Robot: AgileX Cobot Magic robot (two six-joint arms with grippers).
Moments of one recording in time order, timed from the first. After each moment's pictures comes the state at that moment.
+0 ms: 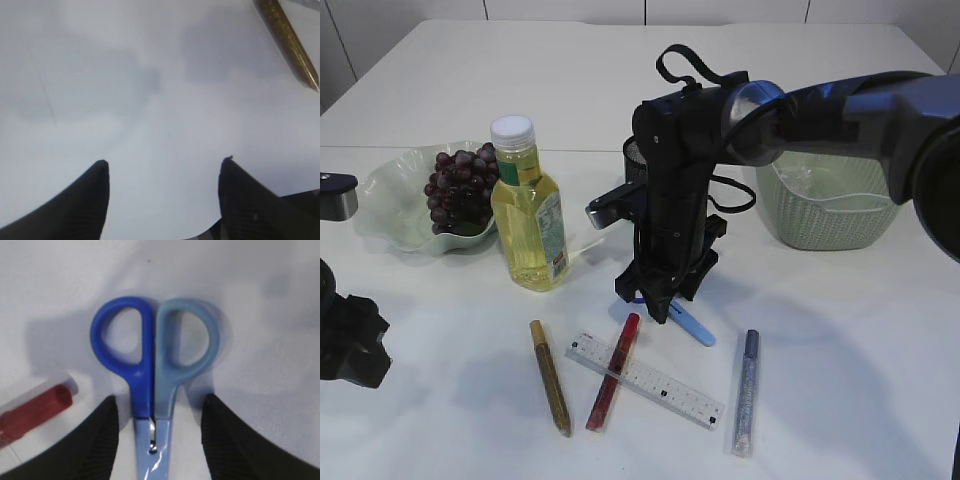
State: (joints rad) left arm -0.41 1.35 -0.79 -0.02 0.85 -0.22; right arm 0.52 2.36 -1.86 0.01 1.14 -0.19
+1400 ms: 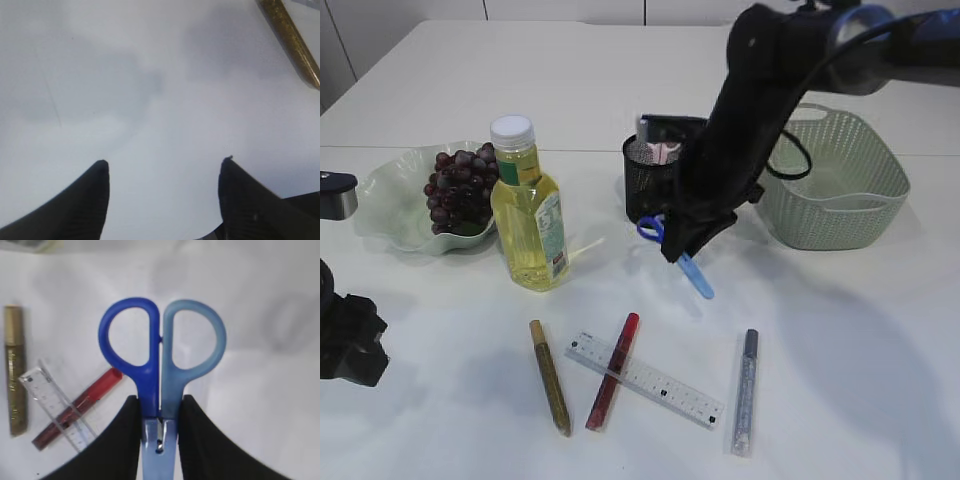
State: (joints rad) left arm -0.41 1.35 -0.79 0.00 0.85 -0.22; right arm 0.34 2.25 -1.87 0.36 1.21 -0.30
